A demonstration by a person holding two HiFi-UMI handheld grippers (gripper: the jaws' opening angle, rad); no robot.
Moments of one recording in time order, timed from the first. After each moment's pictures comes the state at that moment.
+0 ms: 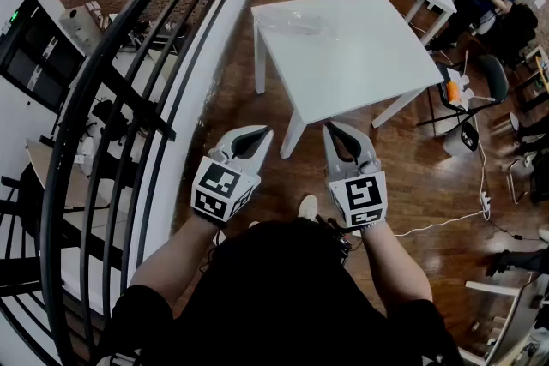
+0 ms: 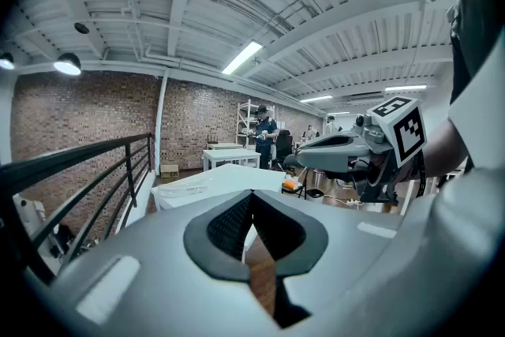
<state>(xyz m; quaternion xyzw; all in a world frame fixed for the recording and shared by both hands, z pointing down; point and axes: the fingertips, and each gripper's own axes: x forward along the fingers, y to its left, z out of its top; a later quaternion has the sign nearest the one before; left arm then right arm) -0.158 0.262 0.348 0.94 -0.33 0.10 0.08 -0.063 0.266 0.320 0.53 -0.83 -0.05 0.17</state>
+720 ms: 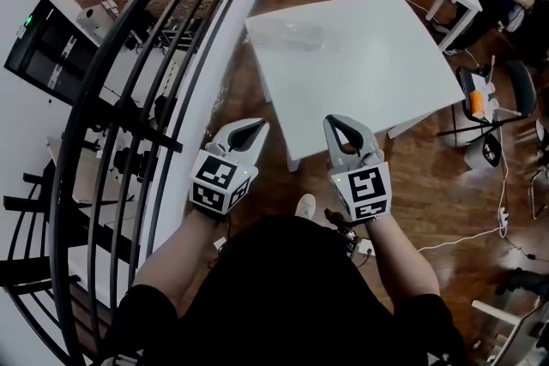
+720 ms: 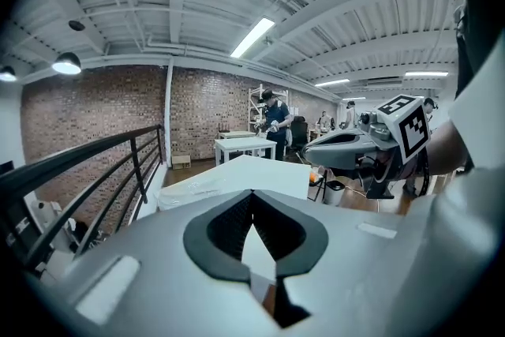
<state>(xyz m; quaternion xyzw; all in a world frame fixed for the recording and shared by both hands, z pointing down) -0.086 0.124 0.363 0.91 -0.37 0.15 0.09 0.020 0.128 0.341 0.49 -0.86 -0.02 0.15</state>
